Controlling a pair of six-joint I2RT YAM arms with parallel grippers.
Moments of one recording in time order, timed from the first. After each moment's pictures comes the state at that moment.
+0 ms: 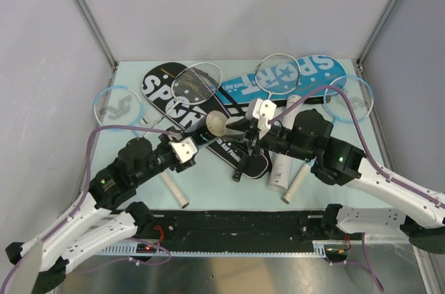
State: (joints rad) left arm -0.81 0.58 0.76 -0.47 0.00 0.50; right arm 1.08 1.02 1.19 -0.17 -0.14 -0.18
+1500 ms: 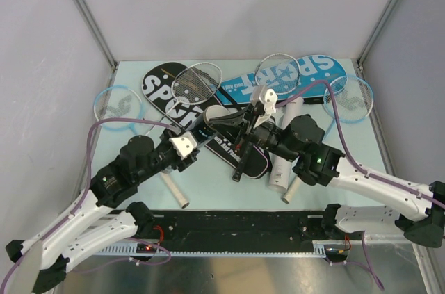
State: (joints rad) left arm -0.81 0.61 0.78 -0.47 -0.01 0.41; right arm 1.11 1.10 1.09 0.25 -0.06 0.13
